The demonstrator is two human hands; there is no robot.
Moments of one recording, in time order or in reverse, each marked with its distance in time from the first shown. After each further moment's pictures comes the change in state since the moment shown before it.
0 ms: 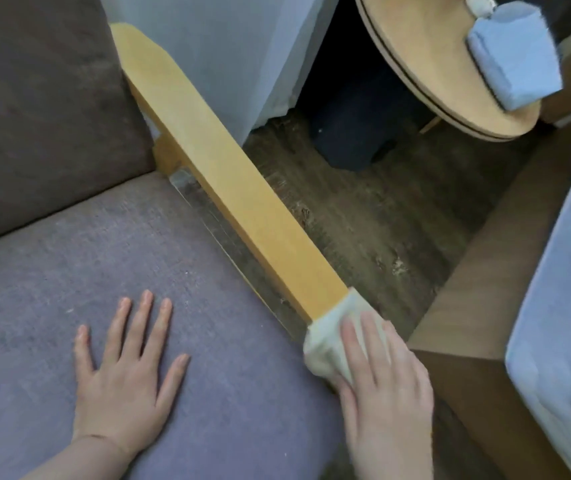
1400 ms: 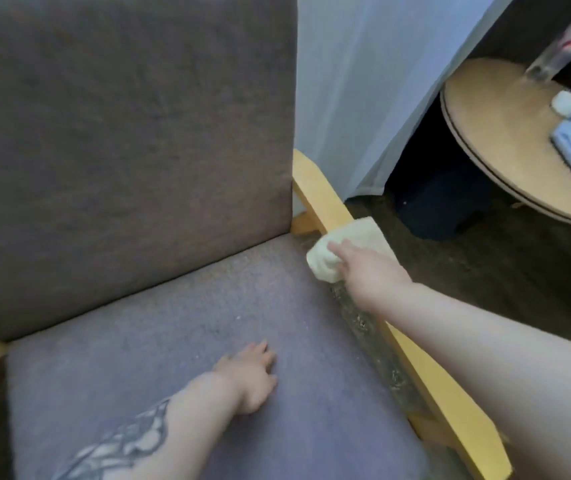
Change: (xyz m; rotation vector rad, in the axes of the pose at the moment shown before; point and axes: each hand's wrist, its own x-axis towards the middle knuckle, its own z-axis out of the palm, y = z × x) left_hand -0.005 -0.021 -0.108 -0.125 -0.646 -0.072; right_hand 0.186 -0.135 -0.099 0.017 -0.522 -0.196
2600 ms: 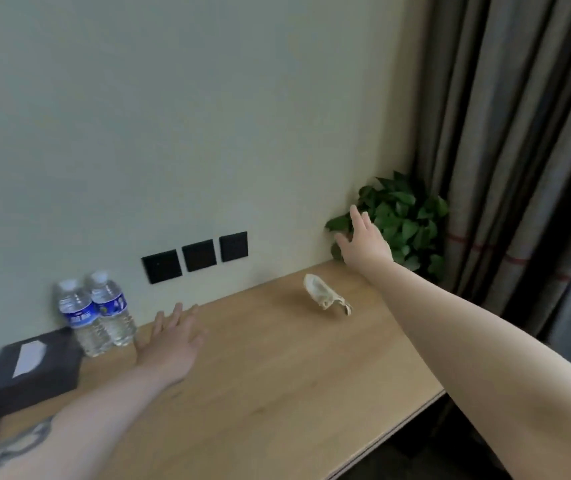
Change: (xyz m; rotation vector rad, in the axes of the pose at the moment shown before) left_hand -1.067 -0.274 0.392 -0.938 1.207 -1.648; right_hand -0.813 -0.864 -0.068 0.146 0.262 -1.504
